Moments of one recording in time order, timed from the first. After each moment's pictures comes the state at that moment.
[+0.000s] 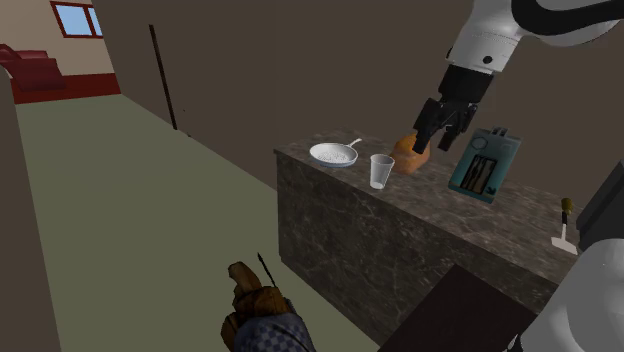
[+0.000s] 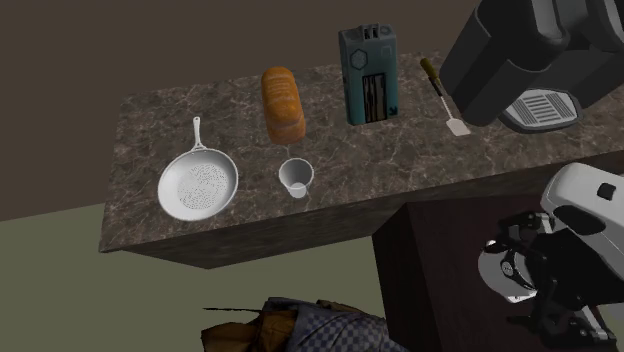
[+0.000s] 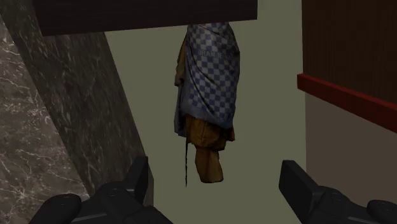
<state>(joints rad) 0.01 -0.78 -0.01 -2.32 0.11 1.66 0.13</state>
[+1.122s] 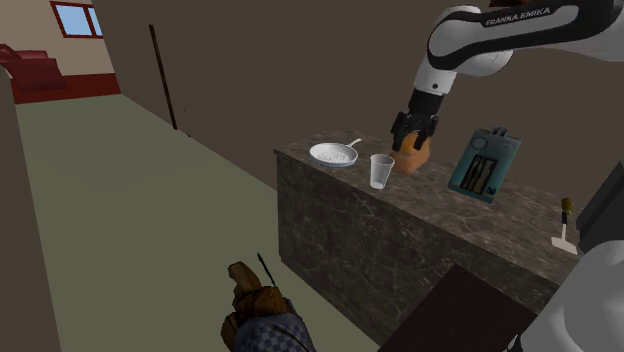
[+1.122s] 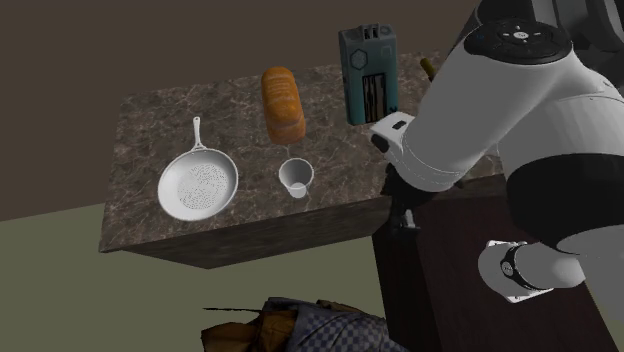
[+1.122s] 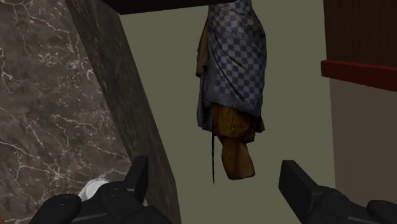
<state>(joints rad) -0.05 -0.33 -0.22 -2.13 0.08 1.84 -0.10</state>
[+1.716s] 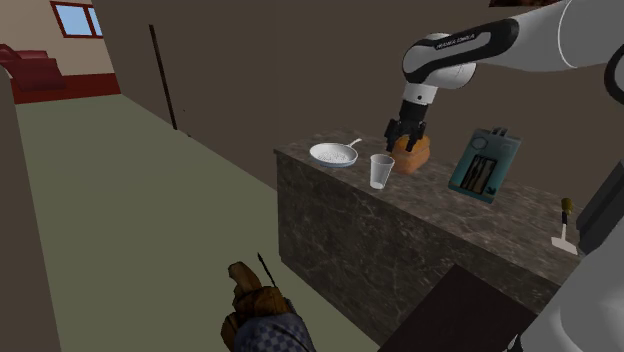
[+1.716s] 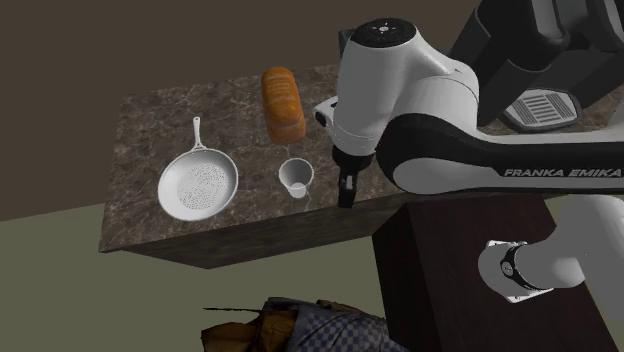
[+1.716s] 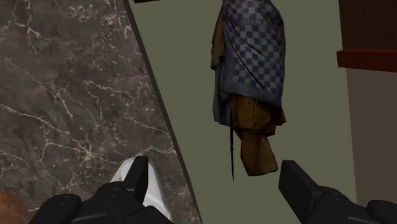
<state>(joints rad) -0.09 0.01 -0.32 -1.90 0.15 1.88 -0.25</state>
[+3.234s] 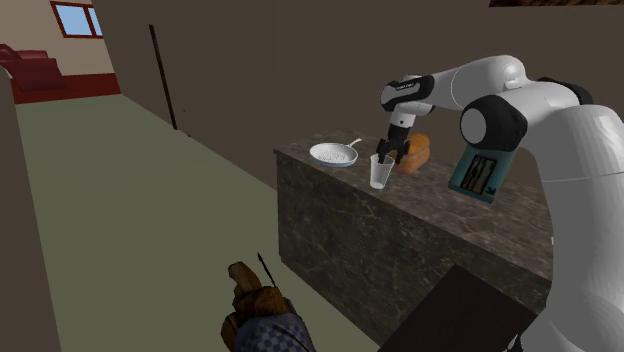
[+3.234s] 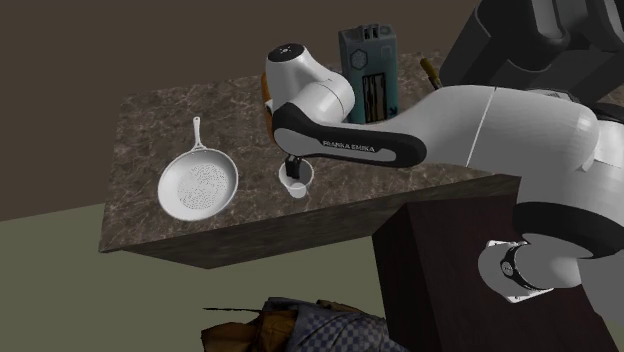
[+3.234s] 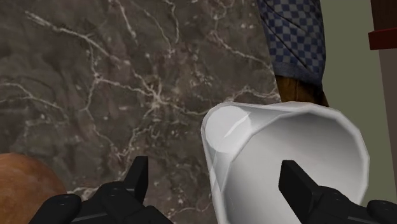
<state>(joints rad) -0.28 0.65 -0.34 -1.32 0.34 1.82 -0.41</state>
